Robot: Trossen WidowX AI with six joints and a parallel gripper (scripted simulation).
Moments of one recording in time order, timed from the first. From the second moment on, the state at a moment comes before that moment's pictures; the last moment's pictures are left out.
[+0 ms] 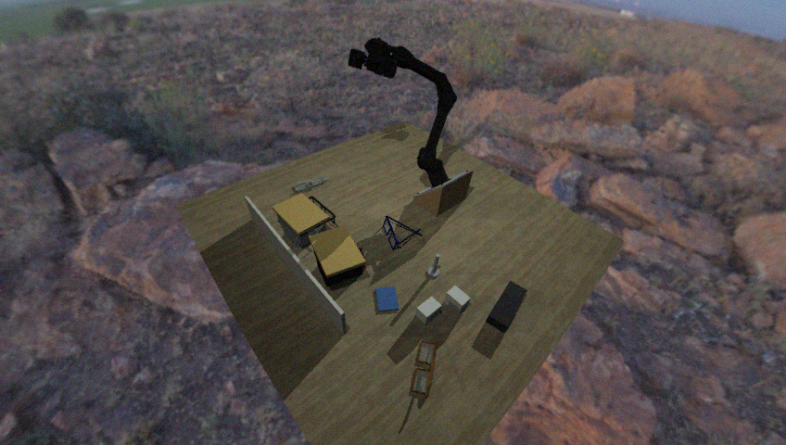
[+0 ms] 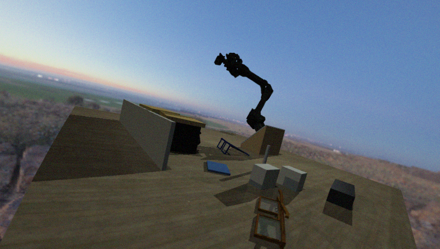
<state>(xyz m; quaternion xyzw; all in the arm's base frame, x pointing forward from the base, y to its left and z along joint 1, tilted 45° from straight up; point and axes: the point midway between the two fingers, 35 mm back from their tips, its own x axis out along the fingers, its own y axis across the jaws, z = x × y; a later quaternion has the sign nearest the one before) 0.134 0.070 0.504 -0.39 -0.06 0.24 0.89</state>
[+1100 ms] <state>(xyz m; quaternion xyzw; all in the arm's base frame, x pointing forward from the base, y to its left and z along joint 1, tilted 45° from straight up) 0.297 0.034 0.056 -0.48 0.65 0.17 0.56</state>
